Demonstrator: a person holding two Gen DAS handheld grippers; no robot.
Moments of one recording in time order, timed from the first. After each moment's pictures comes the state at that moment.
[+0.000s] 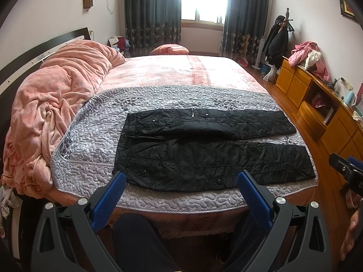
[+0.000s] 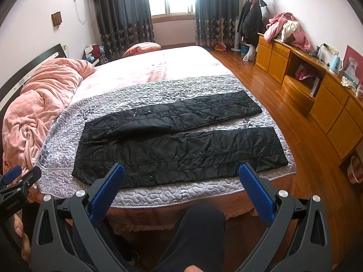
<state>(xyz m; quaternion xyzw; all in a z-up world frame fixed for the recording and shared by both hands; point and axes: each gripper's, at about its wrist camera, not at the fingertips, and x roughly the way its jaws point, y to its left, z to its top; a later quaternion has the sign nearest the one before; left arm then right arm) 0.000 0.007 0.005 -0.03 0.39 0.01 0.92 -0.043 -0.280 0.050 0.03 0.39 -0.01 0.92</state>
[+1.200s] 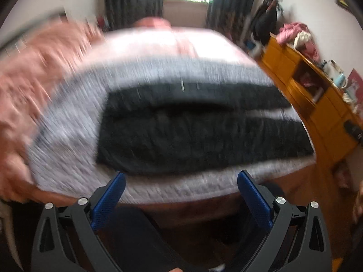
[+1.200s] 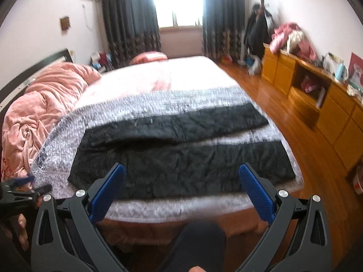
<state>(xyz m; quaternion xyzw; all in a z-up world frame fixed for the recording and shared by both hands) 0.049 0.050 -0.097 -0.04 0.48 -0.06 0.87 -0.031 -0.297 0.007 0.02 0.33 0.02 0.94</state>
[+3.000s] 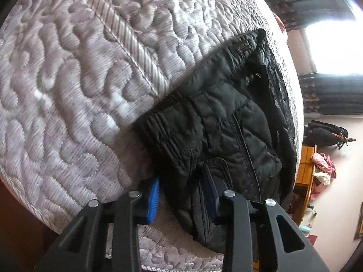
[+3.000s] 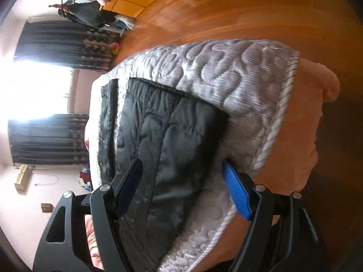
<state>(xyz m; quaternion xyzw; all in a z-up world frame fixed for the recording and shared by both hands) 0.170 0.291 -0.360 -0.49 0.52 0.09 0.70 0.080 -0.714 -0.313 0.60 0.35 -0.13 0.71</state>
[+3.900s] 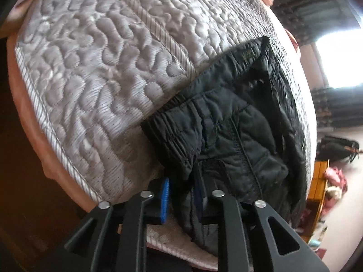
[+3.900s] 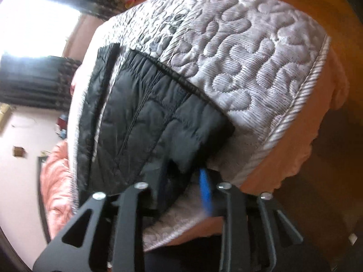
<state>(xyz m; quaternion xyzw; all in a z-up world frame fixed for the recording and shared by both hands) 0.135 0.356 -0.346 -0.46 0.50 0.15 0.71 0.110 -0.633 -0.297 0.46 0.48 -0.08 0.74</state>
